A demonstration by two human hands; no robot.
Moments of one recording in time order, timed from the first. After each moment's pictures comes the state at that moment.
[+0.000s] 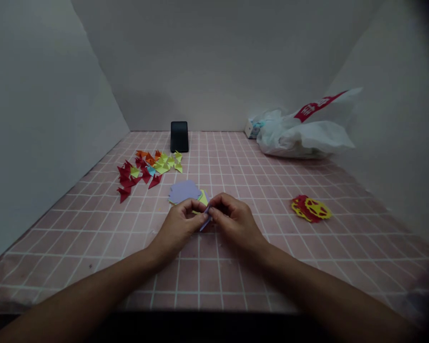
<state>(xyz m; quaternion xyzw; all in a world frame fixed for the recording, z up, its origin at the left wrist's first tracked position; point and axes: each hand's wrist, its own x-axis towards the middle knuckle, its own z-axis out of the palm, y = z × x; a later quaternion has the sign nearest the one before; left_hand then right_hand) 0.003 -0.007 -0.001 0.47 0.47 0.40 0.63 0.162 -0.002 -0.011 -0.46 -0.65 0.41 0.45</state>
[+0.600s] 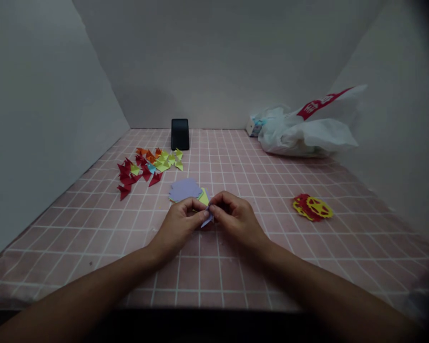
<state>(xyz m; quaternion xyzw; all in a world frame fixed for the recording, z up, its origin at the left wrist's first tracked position) 0.002 -0.007 -0.004 0.49 0.46 0.41 0.62 0.163 -0.002 -0.007 -0.46 -0.64 0.42 0.44</state>
